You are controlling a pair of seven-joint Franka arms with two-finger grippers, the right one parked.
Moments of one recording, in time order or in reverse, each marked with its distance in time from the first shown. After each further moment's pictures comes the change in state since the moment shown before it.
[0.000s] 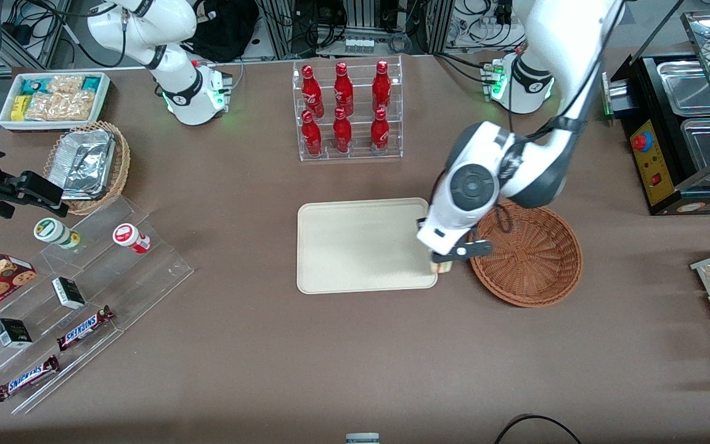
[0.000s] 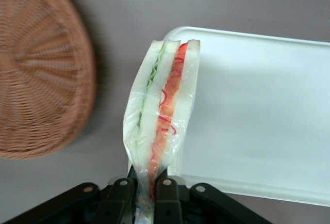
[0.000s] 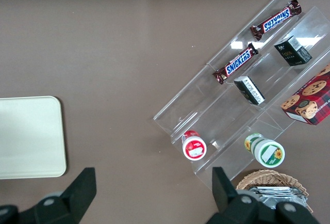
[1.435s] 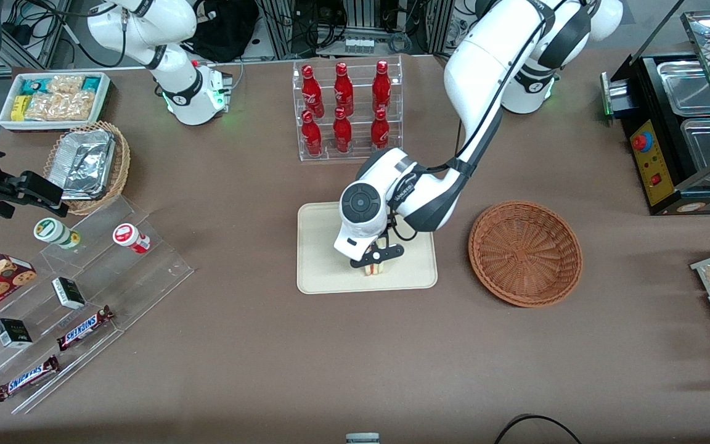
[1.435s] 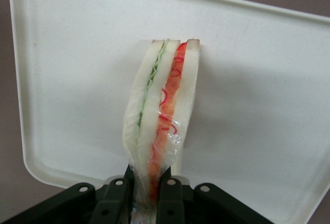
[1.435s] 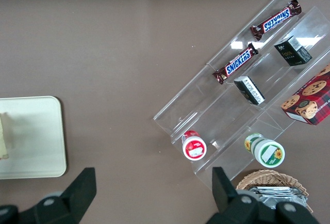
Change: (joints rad) arm -0.200 0.357 0.000 0.395 -0.002 -0.060 -0.275
